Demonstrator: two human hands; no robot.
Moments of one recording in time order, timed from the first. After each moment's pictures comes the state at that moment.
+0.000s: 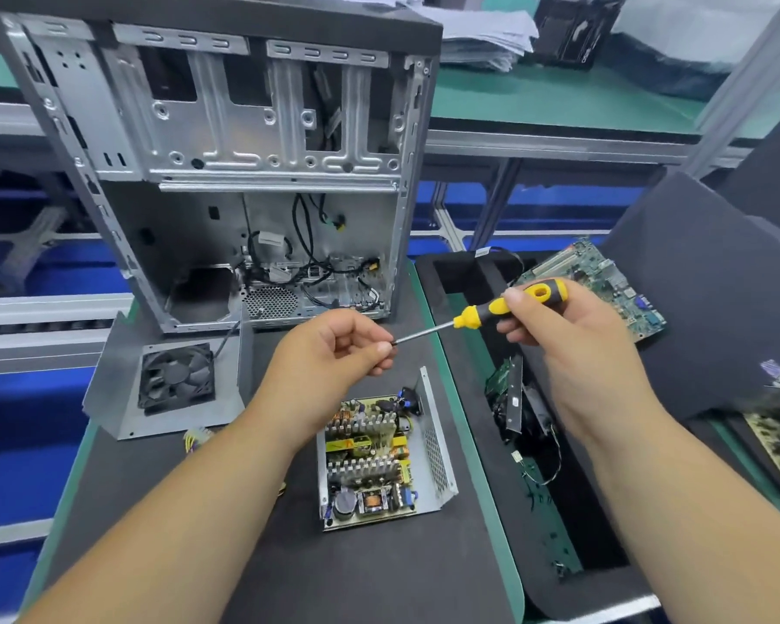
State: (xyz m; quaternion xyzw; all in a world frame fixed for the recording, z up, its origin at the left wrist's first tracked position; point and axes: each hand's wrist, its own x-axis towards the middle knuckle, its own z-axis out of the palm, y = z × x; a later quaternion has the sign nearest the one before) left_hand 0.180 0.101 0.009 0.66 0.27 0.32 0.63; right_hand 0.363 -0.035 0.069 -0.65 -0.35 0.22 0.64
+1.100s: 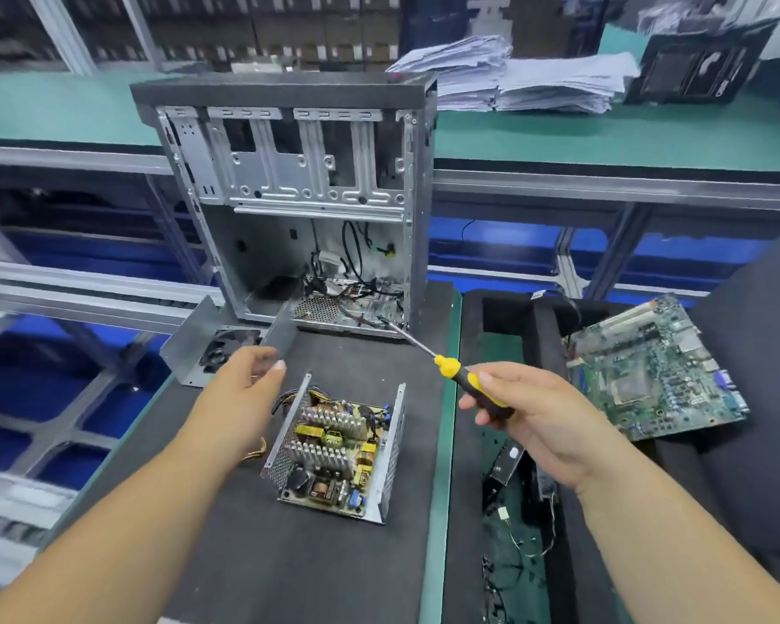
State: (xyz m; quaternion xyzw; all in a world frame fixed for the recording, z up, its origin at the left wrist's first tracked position) left_hand 0.167 0.031 0.013 0.61 0.65 0.32 0.33; right_hand 0.464 -0.059 0.032 -0.54 -0.37 0.58 0.49
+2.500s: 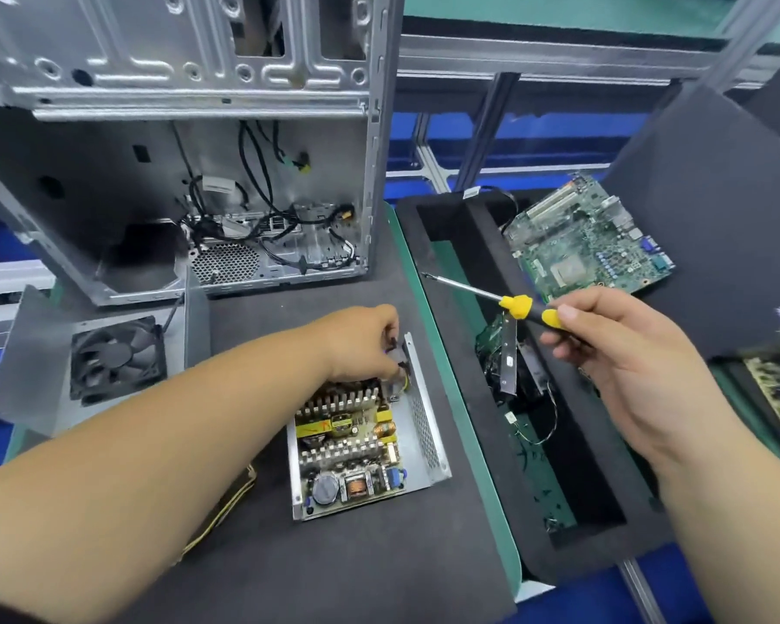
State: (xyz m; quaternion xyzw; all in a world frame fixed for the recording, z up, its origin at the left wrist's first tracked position) left_hand 0.264 0.148 -0.062 0.90 0.25 -0.12 0.32; right_hand 0.399 -0.072 0.036 -0.68 -0.26 0.29 0.62
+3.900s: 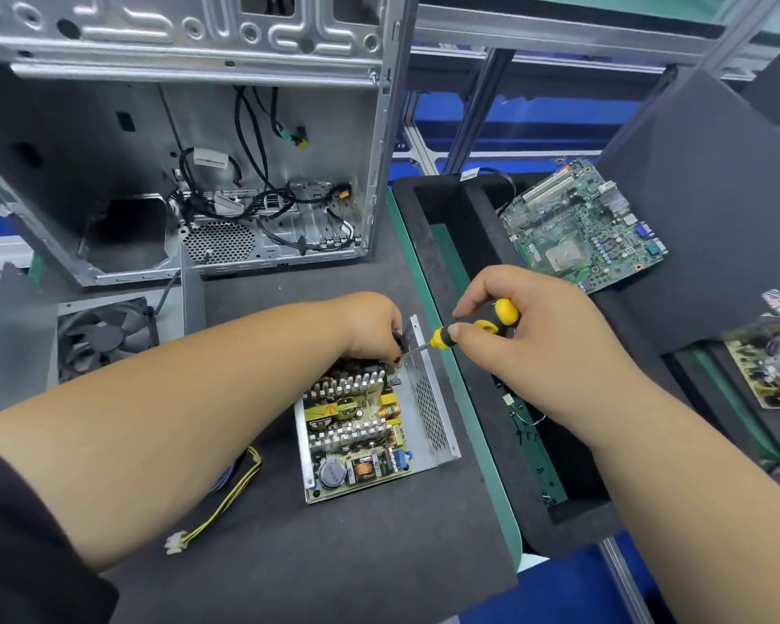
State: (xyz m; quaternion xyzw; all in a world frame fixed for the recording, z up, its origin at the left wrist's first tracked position) left_hand 0.282 0.150 -0.069 0.91 0.22 -0.19 0.30; right_hand 0.347 -0.031 0.045 -0.82 -0.47 0.15 0.29
